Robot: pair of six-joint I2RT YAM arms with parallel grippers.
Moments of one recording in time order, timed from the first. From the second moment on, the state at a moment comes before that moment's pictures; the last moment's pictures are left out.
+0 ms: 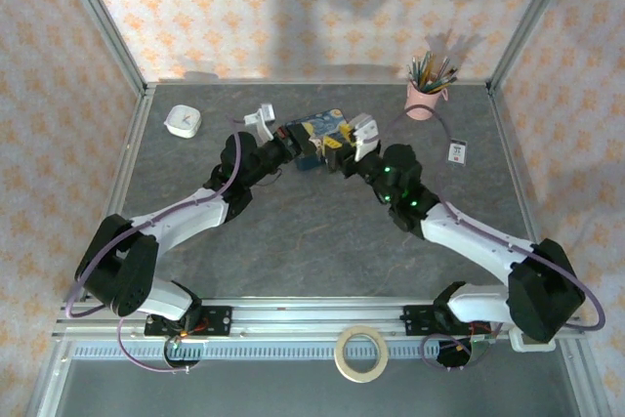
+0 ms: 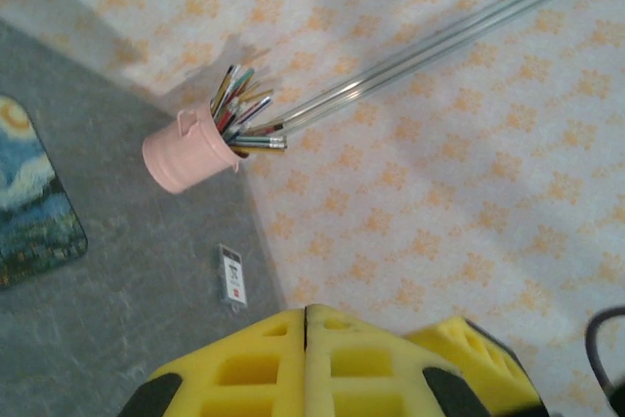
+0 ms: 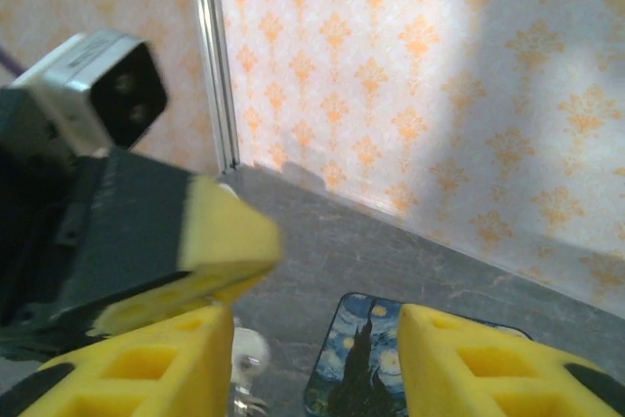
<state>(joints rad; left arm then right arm) -0.49 1.43 0.82 0.63 0.25 -1.04 0.63 1.24 0.76 0.48 -0.09 0.04</state>
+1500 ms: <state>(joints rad) -0.48 1.36 0.78 0.82 0.52 -0.79 0.48 1.42 0.76 0.90 -0.88 0.79</state>
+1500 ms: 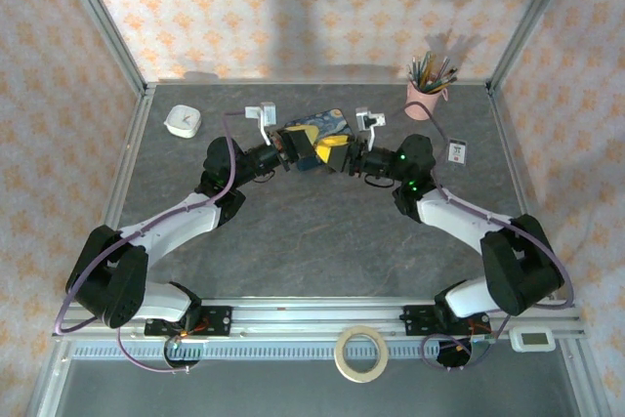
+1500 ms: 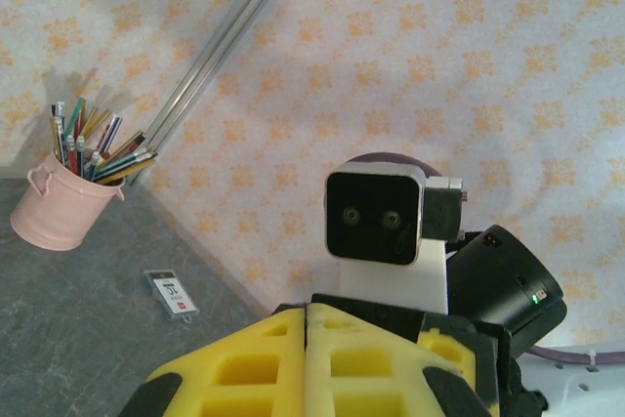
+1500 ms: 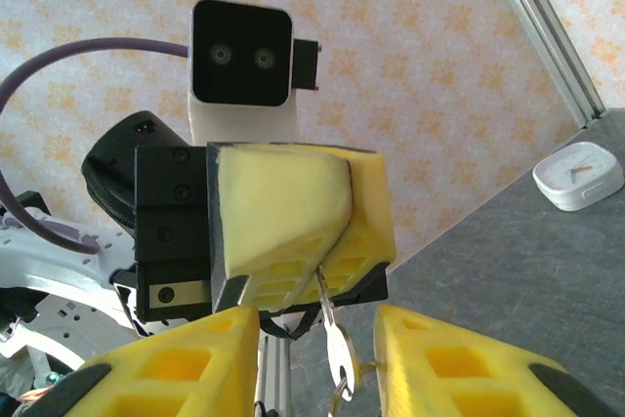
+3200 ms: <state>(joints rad) -0.49 1.40 0.73 0.85 0.52 -0.83 0.47 1.39 0.76 0.67 -0.86 0.73</state>
